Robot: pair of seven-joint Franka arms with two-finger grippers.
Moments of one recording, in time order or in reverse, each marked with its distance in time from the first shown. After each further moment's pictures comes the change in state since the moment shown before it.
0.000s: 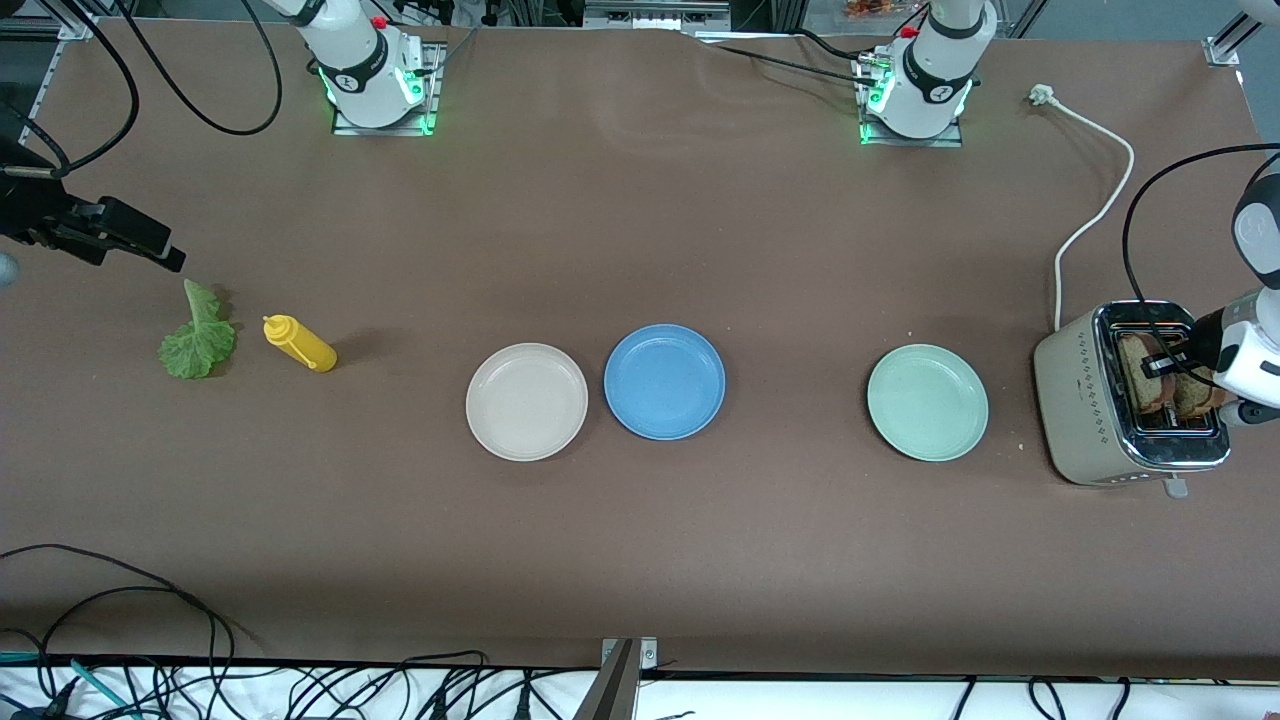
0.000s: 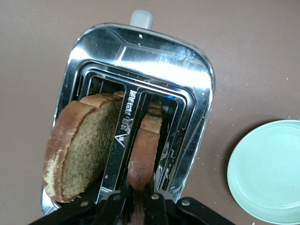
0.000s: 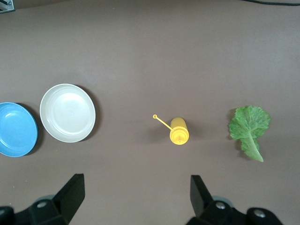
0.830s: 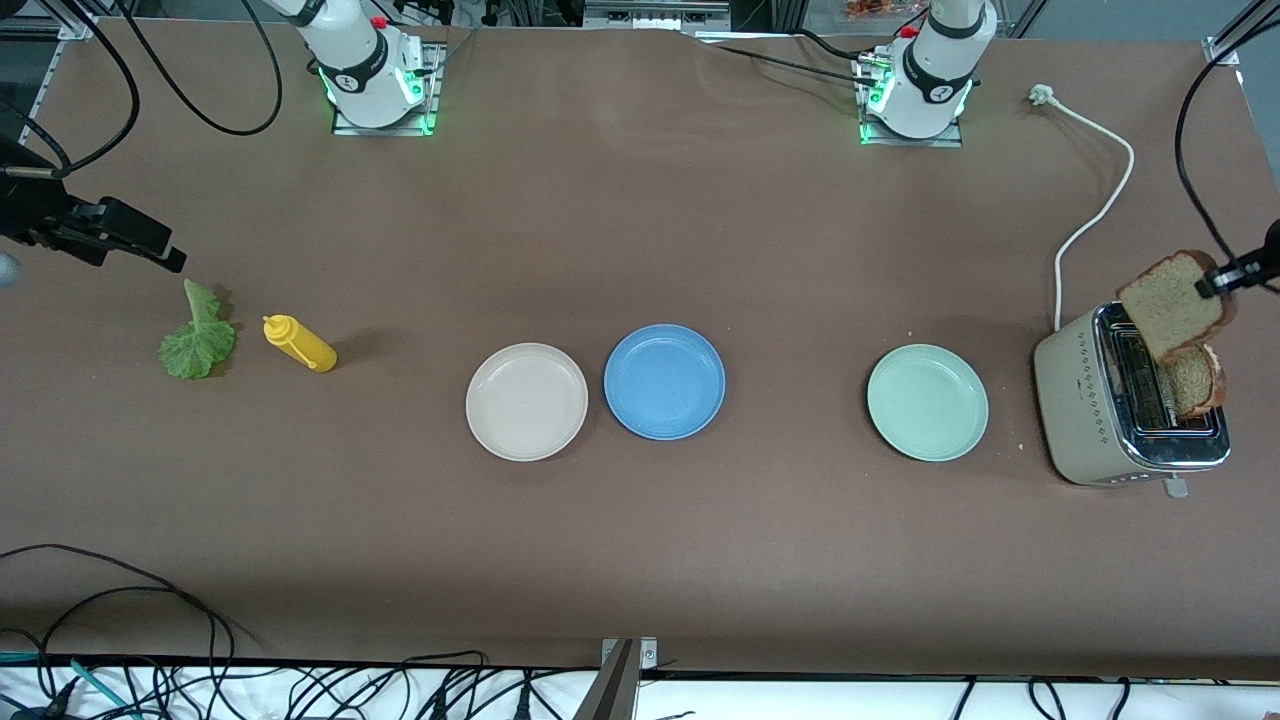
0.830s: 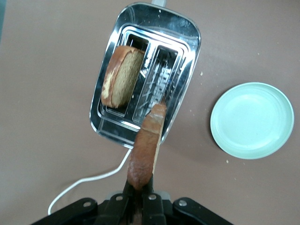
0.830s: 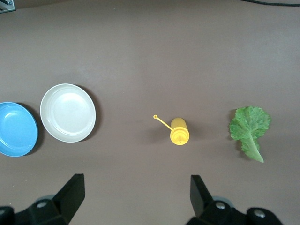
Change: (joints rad) left arm -0.029 -0.230 0.001 0.064 0.000 -0.352 -0.055; right arm 0.001 0.001 0.001 0.000 0.000 0.002 -0.002
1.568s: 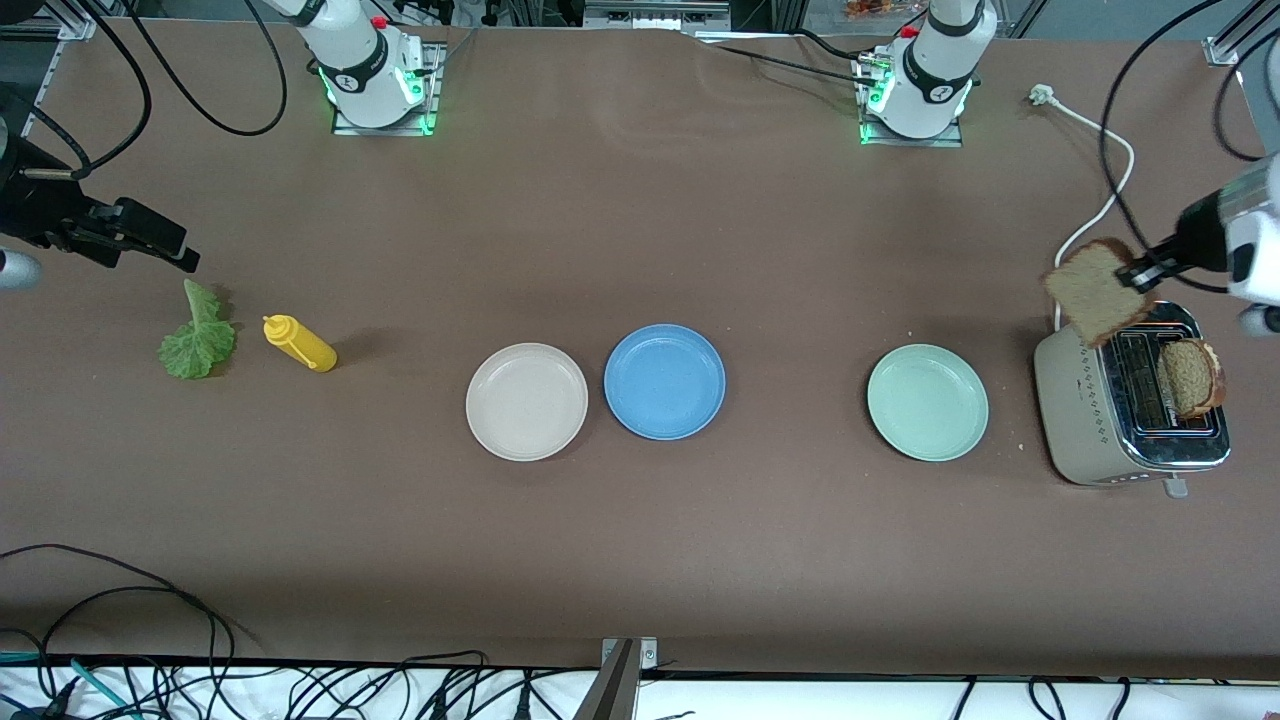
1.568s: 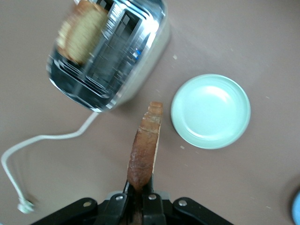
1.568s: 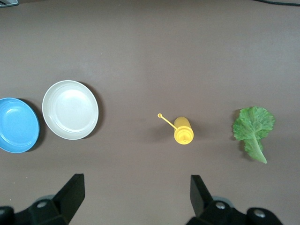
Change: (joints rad) left arm -0.183 -0.007 -0.004 0.037 -0.063 -0.101 -0.408; right arm 0.010 0.005 0.010 0.000 0.000 -0.002 0.000
